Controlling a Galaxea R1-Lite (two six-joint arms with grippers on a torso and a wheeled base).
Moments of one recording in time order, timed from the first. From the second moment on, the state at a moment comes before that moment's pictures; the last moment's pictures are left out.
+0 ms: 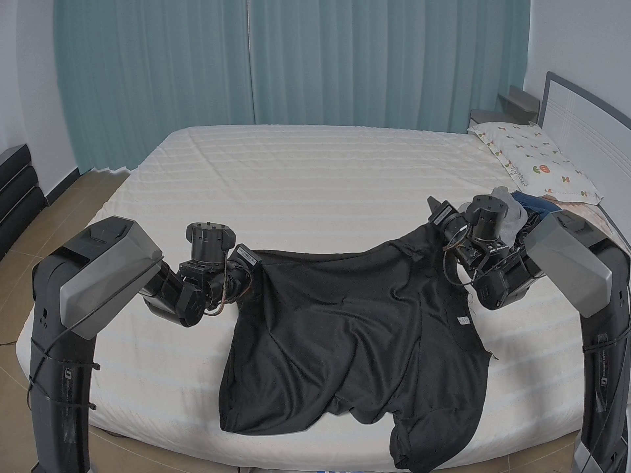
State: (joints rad) left arm -0.29 2.43 -1.29 -0.71 0.00 -1.07; right arm 0.25 2.44 -1.34 -1.13 -0.21 0.67
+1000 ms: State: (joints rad) left arm -0.23 2.39 -1.41 -0.23 -0.12 -1.11; right arm 0.15 2.47 -1.13 -1.02 -0.20 0.62
